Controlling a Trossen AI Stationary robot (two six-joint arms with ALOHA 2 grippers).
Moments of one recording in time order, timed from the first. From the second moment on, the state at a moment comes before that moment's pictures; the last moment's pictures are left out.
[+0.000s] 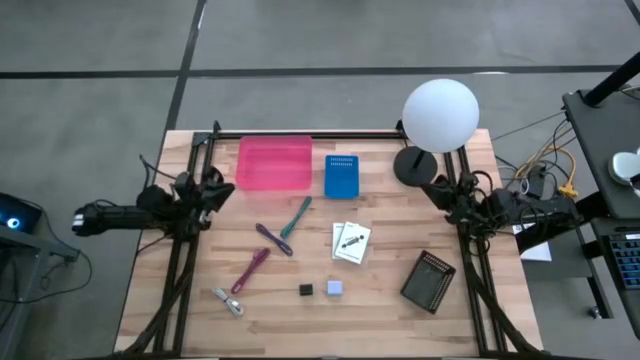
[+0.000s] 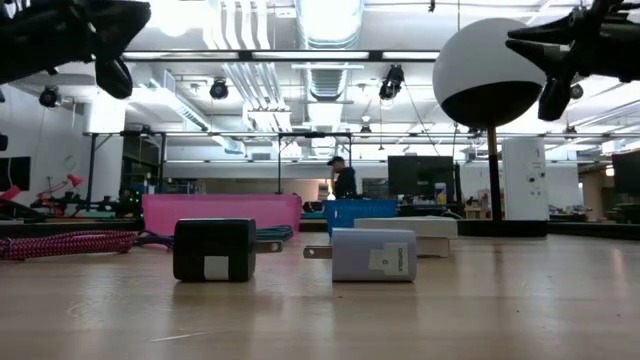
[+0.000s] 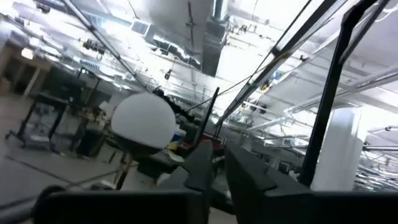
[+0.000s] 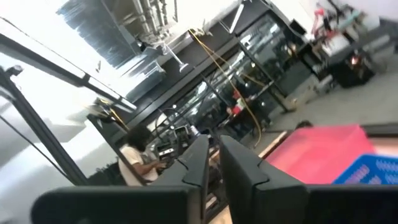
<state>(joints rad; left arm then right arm) 0.02 0.11 0.03 0.54 -0.16 -0.32 0.12 0.02 0.01 0.40 0.43 0.61</state>
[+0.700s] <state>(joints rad) 0.02 0.33 0.07 0.96 -0.16 -0.33 0.12 0.45 0.36 0.31 0.28 0.44</state>
